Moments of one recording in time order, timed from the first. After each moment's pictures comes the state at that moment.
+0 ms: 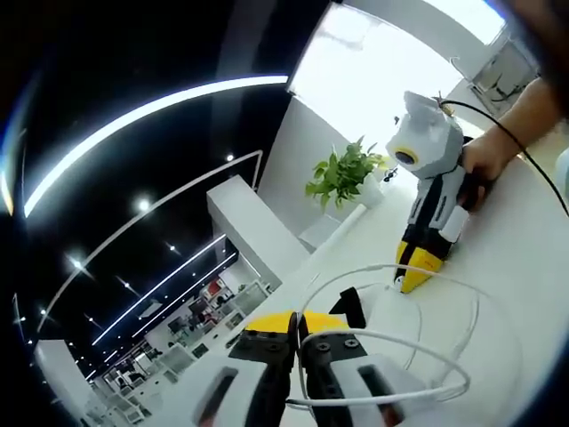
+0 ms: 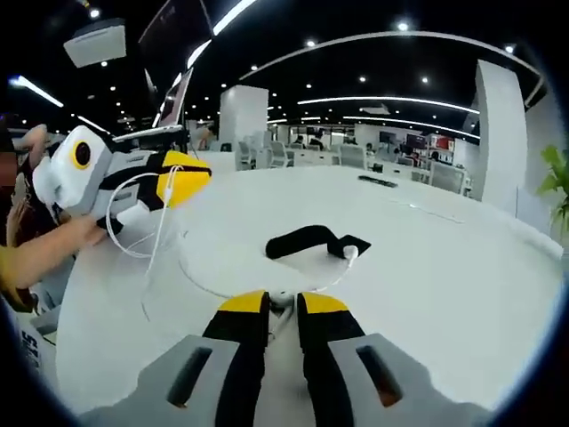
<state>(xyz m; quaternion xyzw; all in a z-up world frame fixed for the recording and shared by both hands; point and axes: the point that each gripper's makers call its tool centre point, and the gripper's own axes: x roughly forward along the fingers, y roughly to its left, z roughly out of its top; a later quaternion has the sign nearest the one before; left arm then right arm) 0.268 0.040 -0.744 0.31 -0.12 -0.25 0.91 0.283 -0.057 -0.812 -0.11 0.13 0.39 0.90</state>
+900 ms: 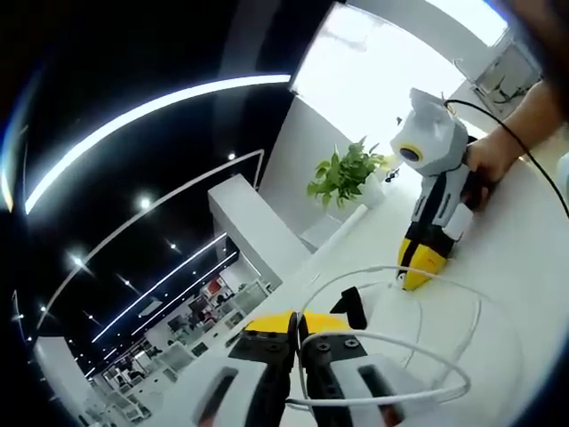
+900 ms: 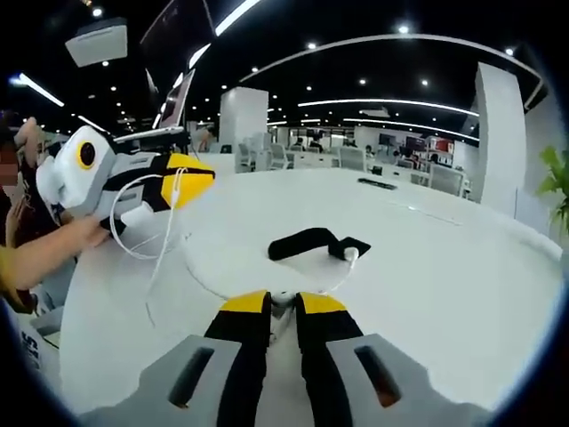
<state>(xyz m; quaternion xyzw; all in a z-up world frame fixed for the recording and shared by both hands) 0.267 0.041 -0.743 0.30 -0.12 -0.25 0.91 0.283 -0.061 -0.807 -0.10 0.13 0.39 0.91</state>
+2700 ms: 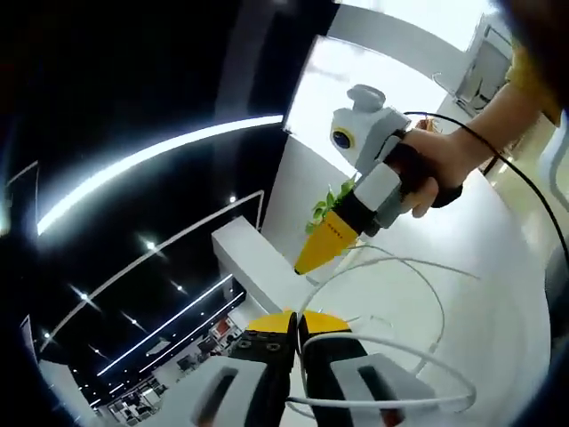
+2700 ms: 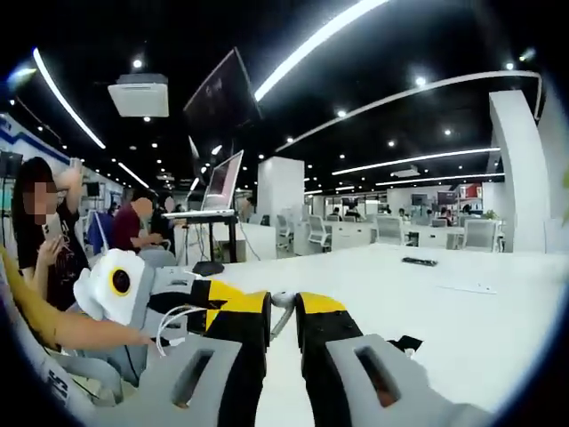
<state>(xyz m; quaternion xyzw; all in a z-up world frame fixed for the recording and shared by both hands) 0.214 0.031 -0.726 0.32 -0.22 -0.26 0.88 0.225 0.009 -0.692 -0.02 -0.03 0.48 0.87</state>
